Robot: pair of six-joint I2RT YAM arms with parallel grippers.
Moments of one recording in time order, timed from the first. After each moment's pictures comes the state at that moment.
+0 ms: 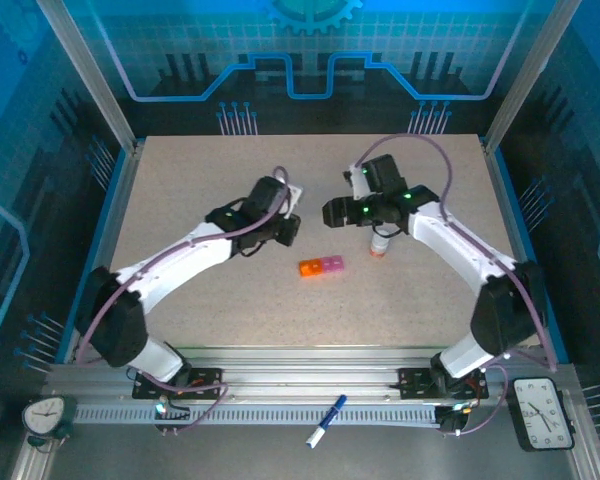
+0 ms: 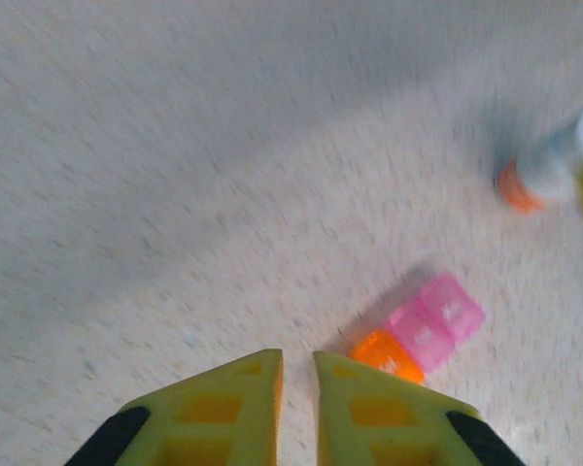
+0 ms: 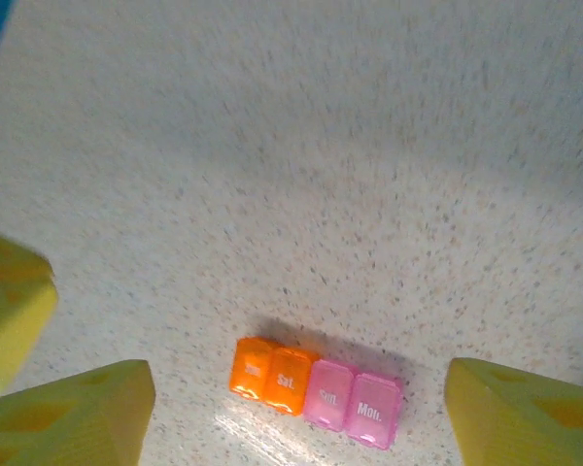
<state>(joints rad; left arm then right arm) -0.60 1.49 1.20 -0.49 -0.06 -0.19 0.43 1.52 1.29 -0.62 -0.27 0.30</state>
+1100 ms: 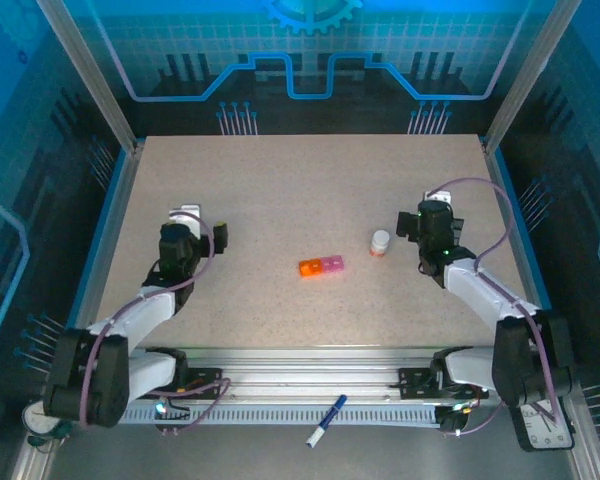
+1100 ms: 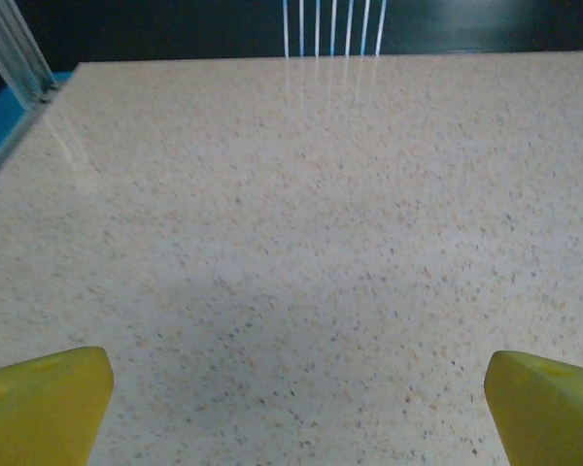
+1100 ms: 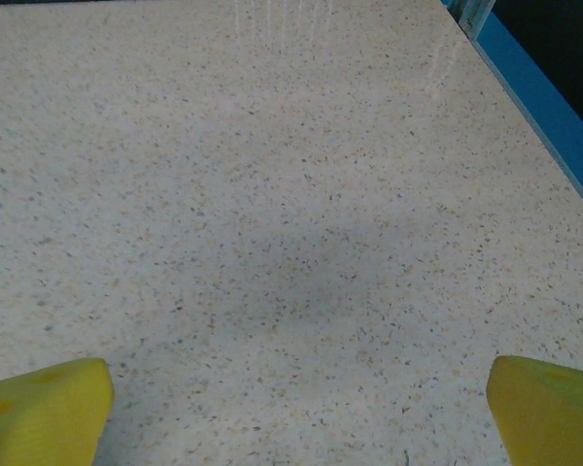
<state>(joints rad) -0.09 1.17 0.39 0.39 -0.15 -0.06 0.18 1.26 0.64 0.00 0.41 0.17</state>
